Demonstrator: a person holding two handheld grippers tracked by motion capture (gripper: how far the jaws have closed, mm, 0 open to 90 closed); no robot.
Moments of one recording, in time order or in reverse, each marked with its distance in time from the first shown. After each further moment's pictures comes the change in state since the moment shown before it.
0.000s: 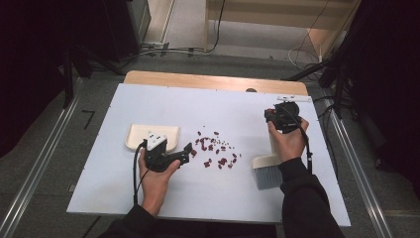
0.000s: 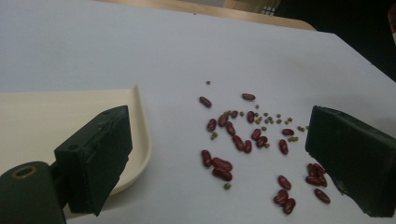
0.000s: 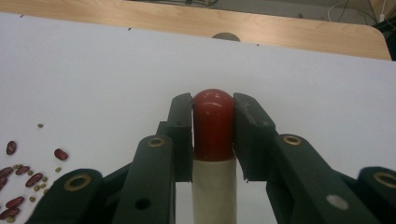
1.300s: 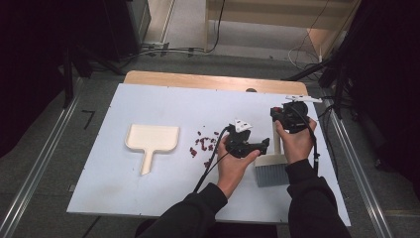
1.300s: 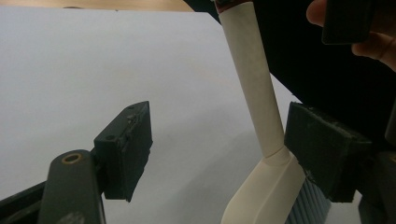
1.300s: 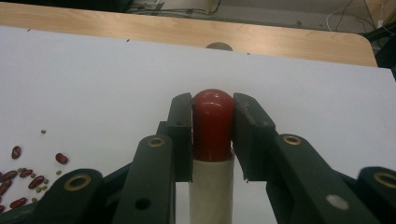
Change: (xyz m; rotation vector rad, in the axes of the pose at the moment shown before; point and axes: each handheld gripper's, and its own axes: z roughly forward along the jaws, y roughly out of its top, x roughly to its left) left arm -0.165 0.026 0.111 0.109 -0.309 0.083; right arm -0.014 0.002 -0.013 -0.033 0.014 0.014
